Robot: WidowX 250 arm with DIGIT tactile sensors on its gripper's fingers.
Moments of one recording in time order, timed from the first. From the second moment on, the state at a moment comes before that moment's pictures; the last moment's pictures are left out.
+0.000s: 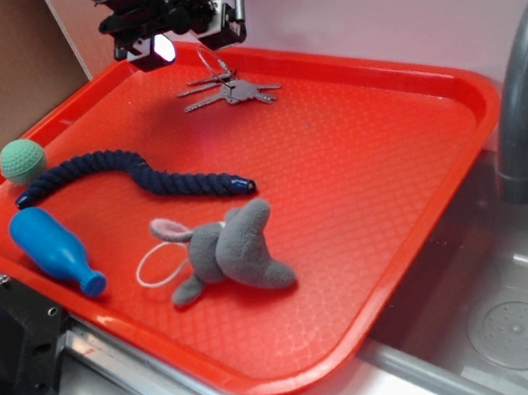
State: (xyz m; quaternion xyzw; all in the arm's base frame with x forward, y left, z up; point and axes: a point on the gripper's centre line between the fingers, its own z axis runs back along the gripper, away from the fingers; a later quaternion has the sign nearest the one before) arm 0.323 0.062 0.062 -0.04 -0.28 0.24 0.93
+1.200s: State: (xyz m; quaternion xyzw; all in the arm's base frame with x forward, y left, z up) arm 0.323 0.046 0.075 0.02 -0.25 0.14 0.96
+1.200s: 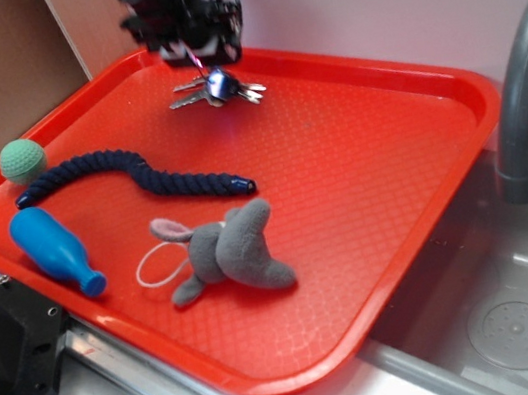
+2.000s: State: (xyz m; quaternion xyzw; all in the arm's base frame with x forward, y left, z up) arm 0.256 -0.016 0.201 -0.06 -0.13 -0.08 0.99
